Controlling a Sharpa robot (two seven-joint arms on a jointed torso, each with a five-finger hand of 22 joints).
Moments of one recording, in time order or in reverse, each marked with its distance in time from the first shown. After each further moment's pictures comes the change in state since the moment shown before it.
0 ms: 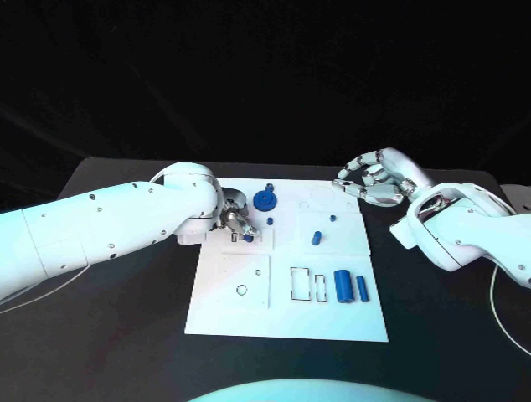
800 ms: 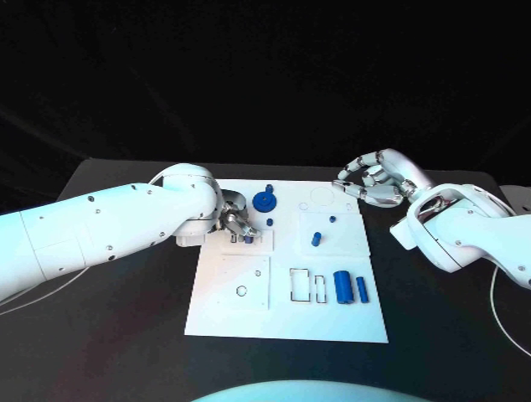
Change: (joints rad) left arm -0.001 -0.005 0.002 0.008 0.001 0.008 -0.001; left_hand -0.022 0.014 -0.015 0.015 0.000 0.000 0.000 0.000 0.000 0.000 0.000 0.004 -0.001 0.000 0.000 0.000 0.000 0.000 0.000 0.000 0.000 0.000; right arm 0.000 -0.002 0.000 0.001 0.000 -0.001 0.001; right_hand -0.005 0.005 0.000 0.000 0.000 0.000 0.000 0.000 0.001 0.000 0.000 0.000 0.000 0.000 0.000 0.000 0.000 0.000 0.000 0.000 0.000 0.000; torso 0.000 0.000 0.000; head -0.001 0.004
